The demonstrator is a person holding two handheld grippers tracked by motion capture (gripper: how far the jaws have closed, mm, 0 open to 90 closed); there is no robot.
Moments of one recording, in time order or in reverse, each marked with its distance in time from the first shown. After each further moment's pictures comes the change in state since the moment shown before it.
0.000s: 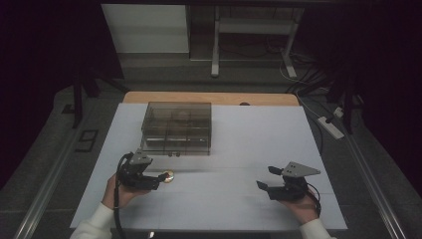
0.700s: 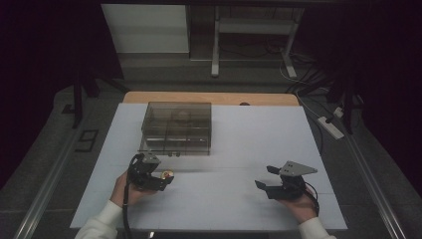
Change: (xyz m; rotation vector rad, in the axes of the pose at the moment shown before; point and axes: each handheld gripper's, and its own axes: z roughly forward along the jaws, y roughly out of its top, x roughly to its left) left arm -0.004 0.005 0.027 0.106 -0.027 0.016; right arm 0.000 0.001 0.006 0.015 0.002 -0.009
